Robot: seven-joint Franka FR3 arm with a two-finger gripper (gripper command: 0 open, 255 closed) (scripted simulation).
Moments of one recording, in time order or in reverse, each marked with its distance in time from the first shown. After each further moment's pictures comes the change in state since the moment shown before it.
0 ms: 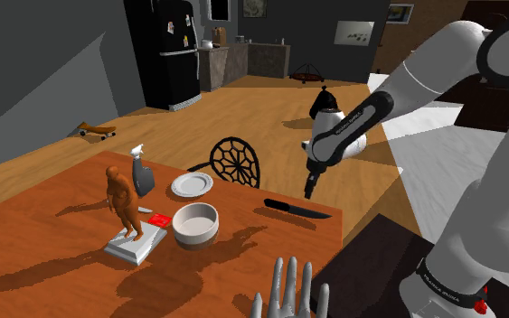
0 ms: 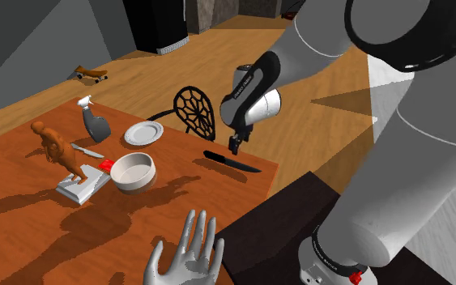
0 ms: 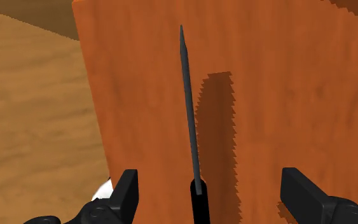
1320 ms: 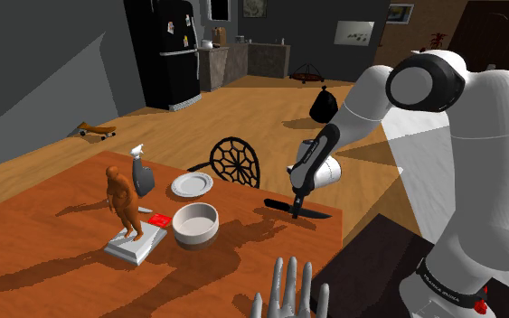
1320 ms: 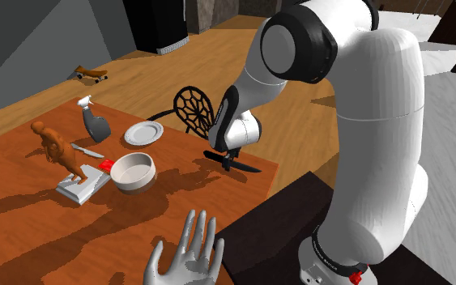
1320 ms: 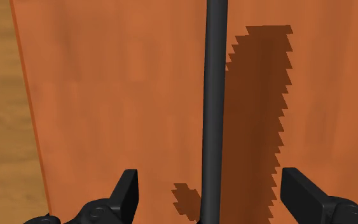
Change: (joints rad) arm -0.067 0.424 0.129 0.170 0.198 0.237 -0.226
